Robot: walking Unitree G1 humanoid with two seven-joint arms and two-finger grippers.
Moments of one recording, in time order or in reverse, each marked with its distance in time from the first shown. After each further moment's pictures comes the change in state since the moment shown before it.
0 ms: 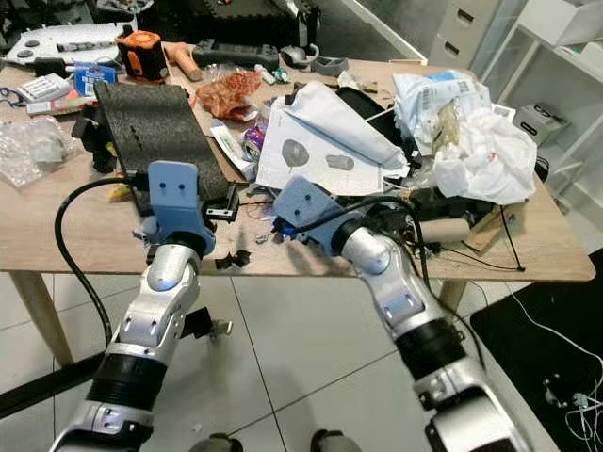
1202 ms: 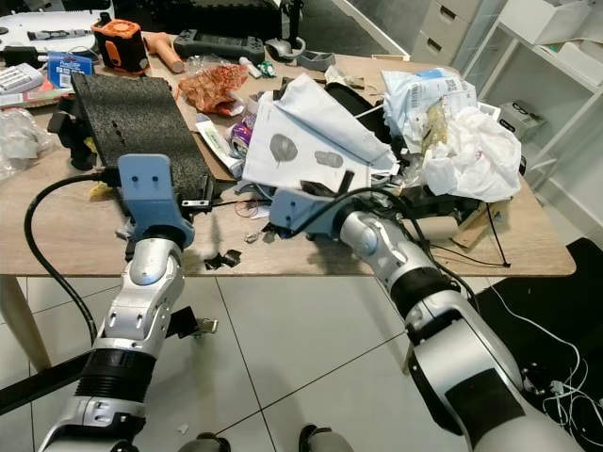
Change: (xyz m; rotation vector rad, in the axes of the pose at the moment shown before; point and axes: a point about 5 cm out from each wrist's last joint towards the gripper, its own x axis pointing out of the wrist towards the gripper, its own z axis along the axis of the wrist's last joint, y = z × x) left arm 0.003 0.029 0.007 0.017 -0.026 0.161; right arm 0.035 -0.033 0.006 -0.239 -0.052 -0.150
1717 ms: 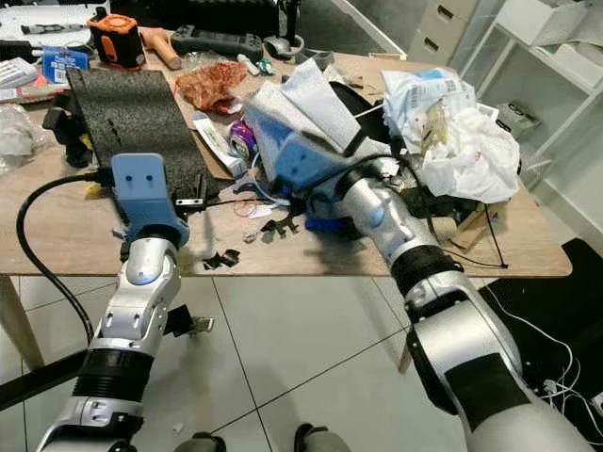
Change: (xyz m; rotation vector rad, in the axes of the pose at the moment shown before) left arm 0.000 0.000 0.000 0.007 -0.002 0.011; right arm -0.003 -0.049 0.008 0.180 -0.090 -0.295
